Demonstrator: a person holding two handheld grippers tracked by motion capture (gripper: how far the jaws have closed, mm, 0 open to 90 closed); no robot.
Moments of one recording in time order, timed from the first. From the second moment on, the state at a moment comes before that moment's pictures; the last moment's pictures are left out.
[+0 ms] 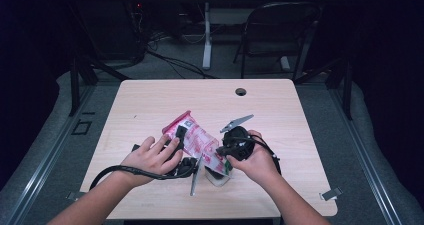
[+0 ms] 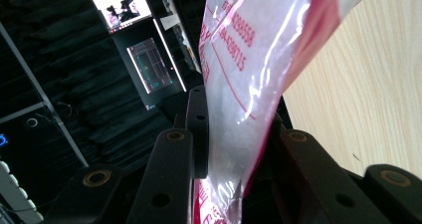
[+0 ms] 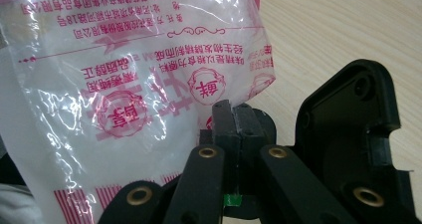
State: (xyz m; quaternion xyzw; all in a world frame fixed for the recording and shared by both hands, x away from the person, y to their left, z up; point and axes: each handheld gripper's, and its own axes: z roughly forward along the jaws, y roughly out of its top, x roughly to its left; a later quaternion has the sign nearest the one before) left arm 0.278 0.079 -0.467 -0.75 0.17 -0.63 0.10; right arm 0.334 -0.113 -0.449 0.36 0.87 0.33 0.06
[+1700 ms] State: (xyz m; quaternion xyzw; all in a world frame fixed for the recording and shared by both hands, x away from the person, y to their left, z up) left arm 0.272 0.076 -0.463 -0.74 0.19 -0.64 0.10; right arm 0.335 -0.111 -0.451 0.36 0.87 0.33 0.06
